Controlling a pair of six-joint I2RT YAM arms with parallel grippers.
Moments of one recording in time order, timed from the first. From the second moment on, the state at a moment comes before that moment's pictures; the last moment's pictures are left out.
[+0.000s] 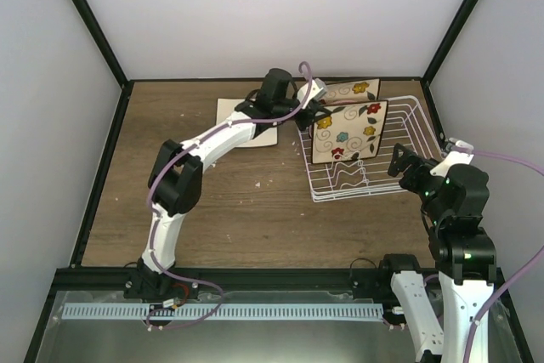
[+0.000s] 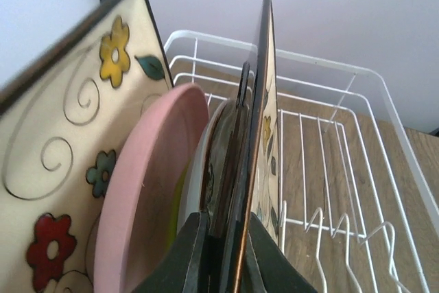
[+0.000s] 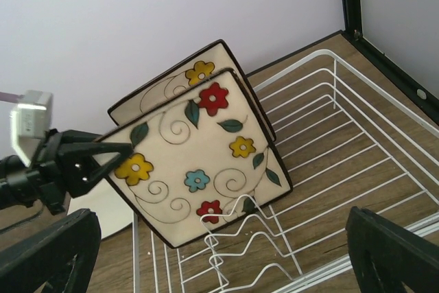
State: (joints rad) left arm -0.65 2.14 1.83 -0.10 0.63 0.09; right arm -0.02 0.50 1.04 -0.85 -0.03 0.43
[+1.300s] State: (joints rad) left arm -0.17 1.83 1.81 0.27 0.77 -0.67; right arm -0.02 0.45 1.00 -0.84 -0.03 0.51
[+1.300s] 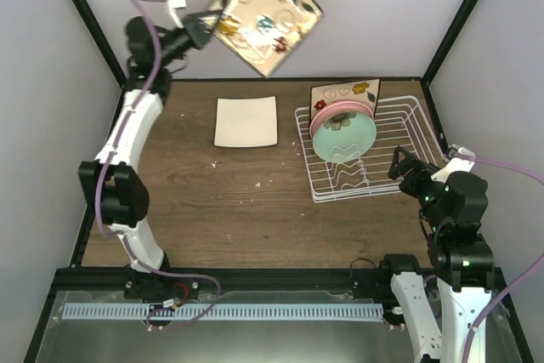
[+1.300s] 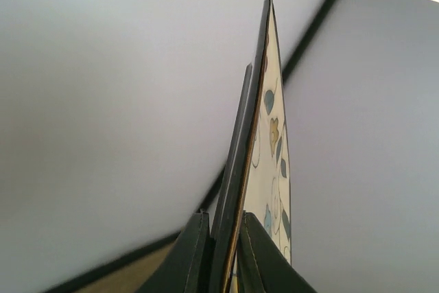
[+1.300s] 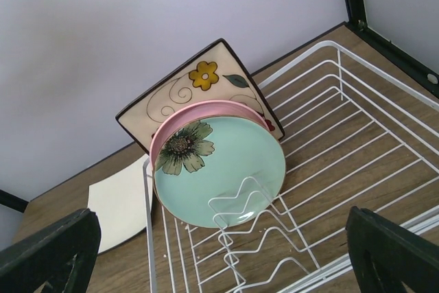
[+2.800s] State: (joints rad) left arm -0.18 1.86 1.01 0.39 0.26 -1.41; right arm -0.02 0.55 0.95 -0.81 -0.12 0.56
